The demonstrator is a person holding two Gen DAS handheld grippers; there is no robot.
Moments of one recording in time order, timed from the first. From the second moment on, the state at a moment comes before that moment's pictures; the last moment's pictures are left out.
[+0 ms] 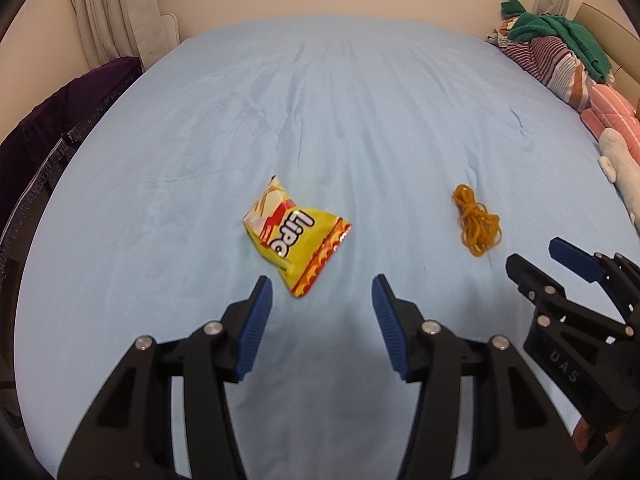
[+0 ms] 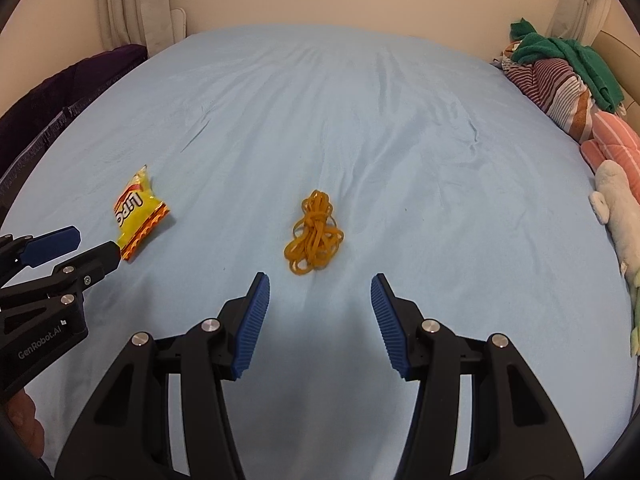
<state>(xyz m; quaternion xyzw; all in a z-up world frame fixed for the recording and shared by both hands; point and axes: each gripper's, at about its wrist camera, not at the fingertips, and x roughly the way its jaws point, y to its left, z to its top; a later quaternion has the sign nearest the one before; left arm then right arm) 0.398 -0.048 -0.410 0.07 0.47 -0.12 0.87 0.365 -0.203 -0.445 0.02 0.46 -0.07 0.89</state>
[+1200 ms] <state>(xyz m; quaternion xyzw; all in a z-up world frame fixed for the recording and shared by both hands) 0.409 -0.060 -0.425 0.10 0.46 -0.14 0.87 0.379 -0.184 -0.451 0.01 0.46 0.00 0.89</state>
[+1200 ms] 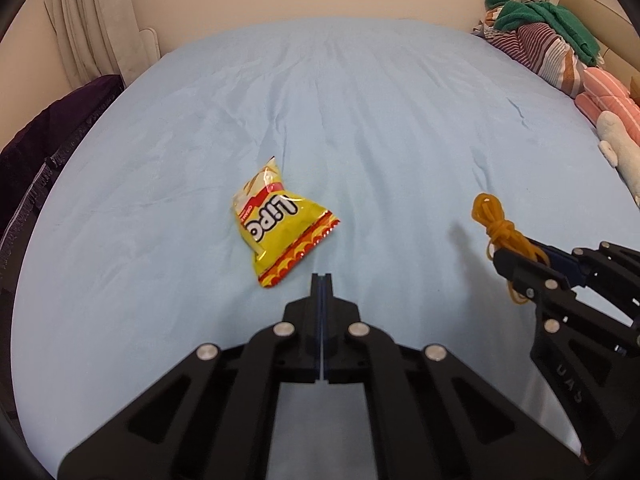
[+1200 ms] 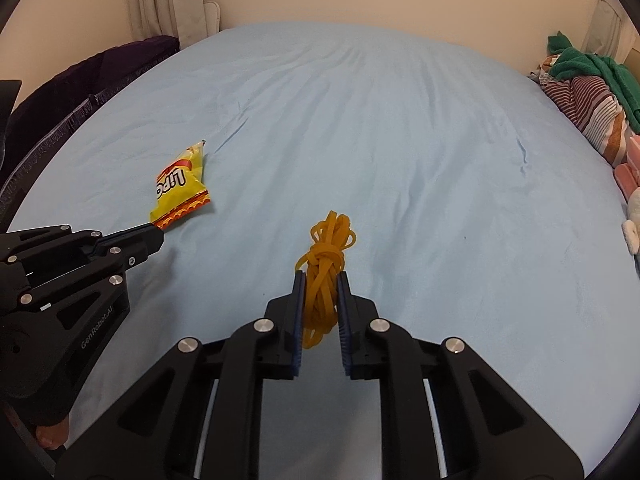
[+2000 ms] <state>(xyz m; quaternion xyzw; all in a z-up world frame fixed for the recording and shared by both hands) 0.487 -0.056 -0.443 0.02 0.47 -0.06 0.88 0.400 -0.190 -0.466 0.00 0.46 0.01 0.89</state>
